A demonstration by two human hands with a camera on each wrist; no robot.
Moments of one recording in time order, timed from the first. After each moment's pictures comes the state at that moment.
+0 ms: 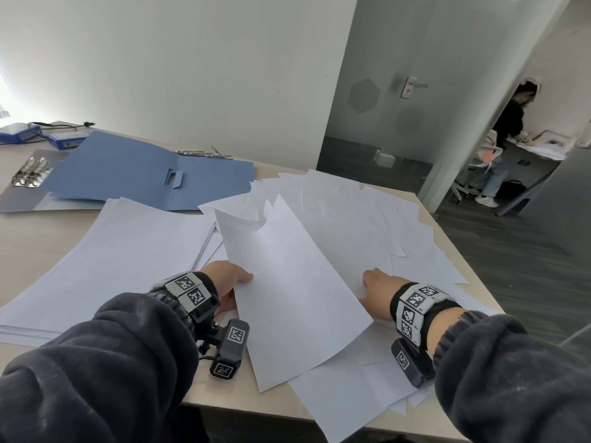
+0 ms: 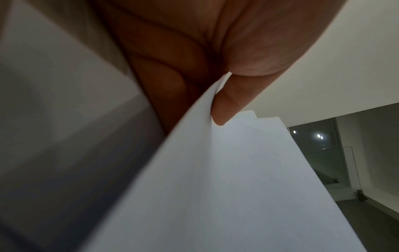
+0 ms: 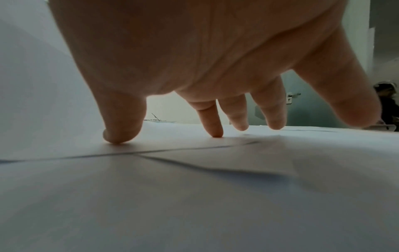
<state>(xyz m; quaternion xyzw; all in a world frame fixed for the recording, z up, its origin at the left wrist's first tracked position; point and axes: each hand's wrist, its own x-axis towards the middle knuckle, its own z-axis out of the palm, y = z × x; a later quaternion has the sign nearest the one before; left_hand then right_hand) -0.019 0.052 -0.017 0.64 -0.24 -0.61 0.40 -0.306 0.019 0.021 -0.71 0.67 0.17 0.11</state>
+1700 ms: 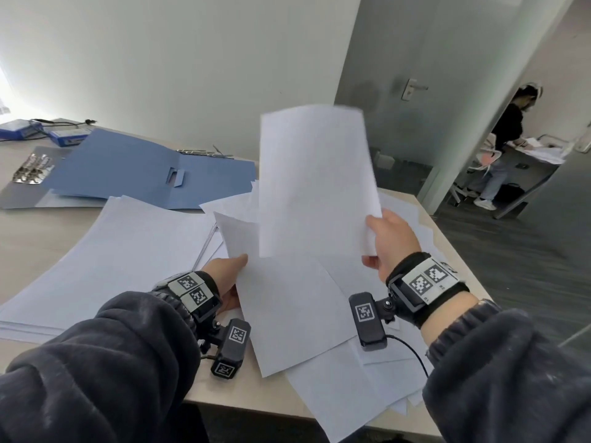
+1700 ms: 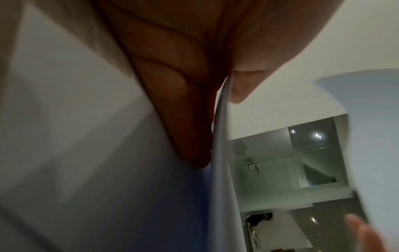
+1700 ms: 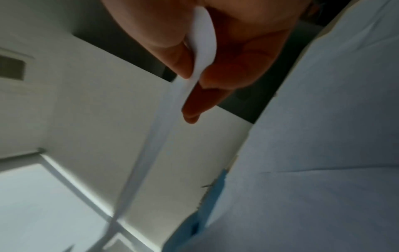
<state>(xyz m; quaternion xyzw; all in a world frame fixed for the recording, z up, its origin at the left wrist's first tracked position) -0.018 0.052 -0.022 0.61 -0.20 -0.61 0.46 -0.266 0.024 0.083 -0.50 0.59 -0.48 0.42</state>
